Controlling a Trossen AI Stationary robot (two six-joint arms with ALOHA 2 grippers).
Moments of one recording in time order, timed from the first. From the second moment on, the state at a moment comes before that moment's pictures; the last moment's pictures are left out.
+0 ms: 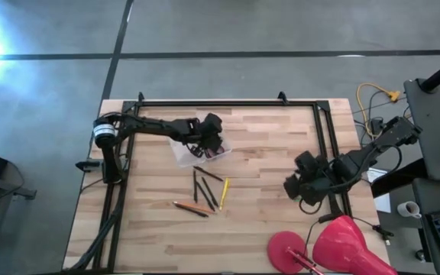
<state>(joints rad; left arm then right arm) 0.30 1.81 1.15 -0.32 -0.29 1.01 0.56 1.18 1.08 -1.23 0.49 1.50</state>
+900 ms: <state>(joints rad) 0.01 1.65 1.64 -0.91 -0.03 -0.20 0.53 1.49 0.69 -0.92 -0.06 0.67</state>
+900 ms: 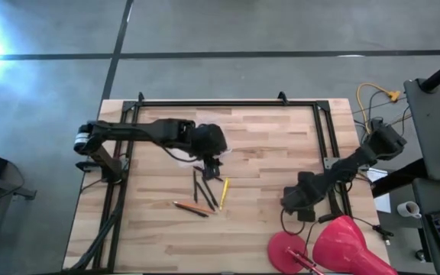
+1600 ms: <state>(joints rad) -0.05 1.42 1.30 -1.19 -0.24 -0.67 0.08 1.38 0.68 -0.50 -0.15 0.65</state>
